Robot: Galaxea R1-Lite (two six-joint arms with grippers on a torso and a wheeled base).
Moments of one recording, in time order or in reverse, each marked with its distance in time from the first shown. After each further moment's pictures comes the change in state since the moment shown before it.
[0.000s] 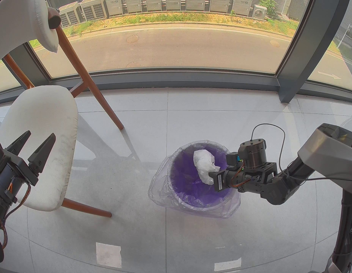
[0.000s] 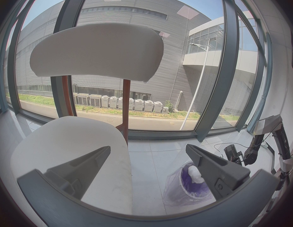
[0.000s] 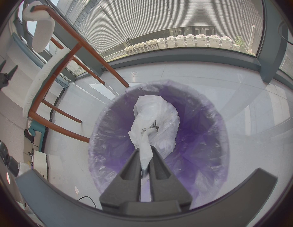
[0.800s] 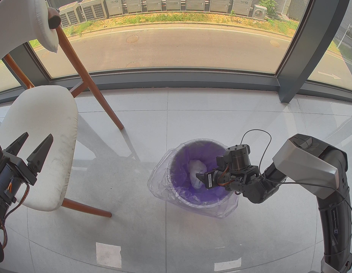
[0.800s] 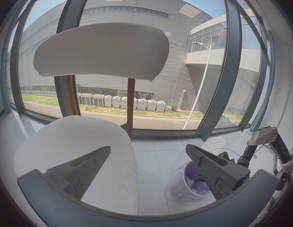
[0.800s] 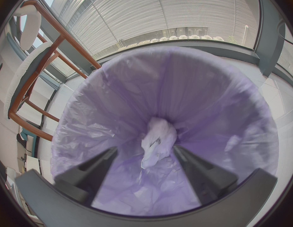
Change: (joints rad) left arm 0.035 0.003 0.008 -0.001 0.001 0.000; right arm -0.014 0.234 -0.239 -0.001 -0.062 0.023
